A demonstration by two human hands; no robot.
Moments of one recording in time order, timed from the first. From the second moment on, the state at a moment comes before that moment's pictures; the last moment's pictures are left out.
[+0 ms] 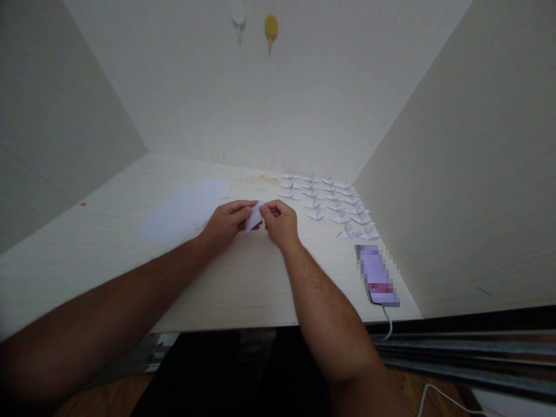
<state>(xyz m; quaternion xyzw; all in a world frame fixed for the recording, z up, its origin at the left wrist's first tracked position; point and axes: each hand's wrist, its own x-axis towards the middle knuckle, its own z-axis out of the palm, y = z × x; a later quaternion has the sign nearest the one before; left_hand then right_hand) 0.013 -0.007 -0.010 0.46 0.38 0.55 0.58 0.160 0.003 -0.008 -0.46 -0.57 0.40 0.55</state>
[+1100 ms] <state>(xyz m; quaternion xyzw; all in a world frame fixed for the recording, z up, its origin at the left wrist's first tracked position) 0.012 -0.006 -0.010 0.49 0.44 0.52 0.54 0.165 0.004 -0.011 -0.45 -0.61 0.26 0.59</state>
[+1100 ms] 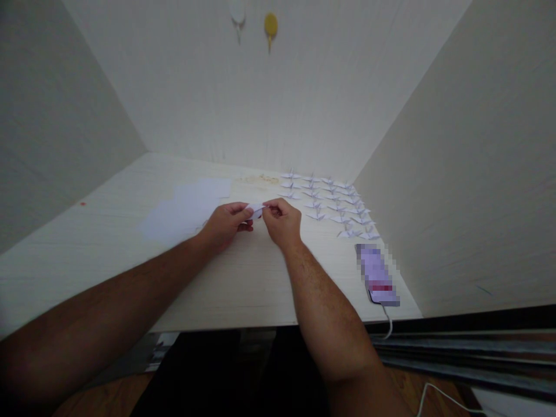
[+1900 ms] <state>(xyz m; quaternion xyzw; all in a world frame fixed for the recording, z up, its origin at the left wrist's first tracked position) 0.005 -0.009 0.001 0.59 0.49 0.47 0.43 0.176 0.008 -0.014 -0.39 -0.72 0.15 0.55</state>
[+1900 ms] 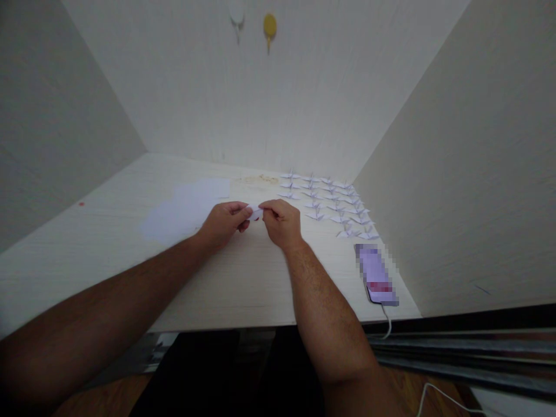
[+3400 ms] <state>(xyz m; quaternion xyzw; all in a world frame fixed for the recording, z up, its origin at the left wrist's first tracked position) 0.008 -0.017 0.000 0.67 0.48 0.50 0.26 0.167 -0.001 -0.008 -0.42 -0.76 0.08 0.49</state>
